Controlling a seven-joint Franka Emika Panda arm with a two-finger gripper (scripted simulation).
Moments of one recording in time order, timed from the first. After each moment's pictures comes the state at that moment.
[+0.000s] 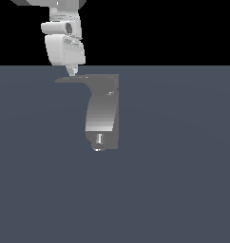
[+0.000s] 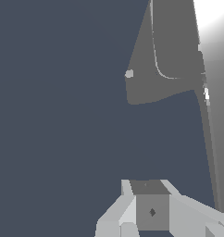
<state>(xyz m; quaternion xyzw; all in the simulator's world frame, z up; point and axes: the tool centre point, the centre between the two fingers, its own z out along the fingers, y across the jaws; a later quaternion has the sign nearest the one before) 0.066 0.149 0.250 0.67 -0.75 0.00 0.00</state>
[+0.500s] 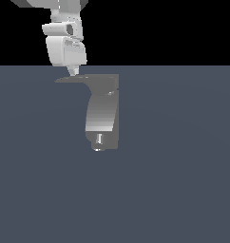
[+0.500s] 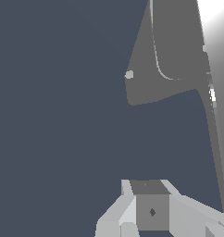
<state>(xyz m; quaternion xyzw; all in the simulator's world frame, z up) 0.068 0.146 0.248 0.66 -0.75 0.00 0.00</state>
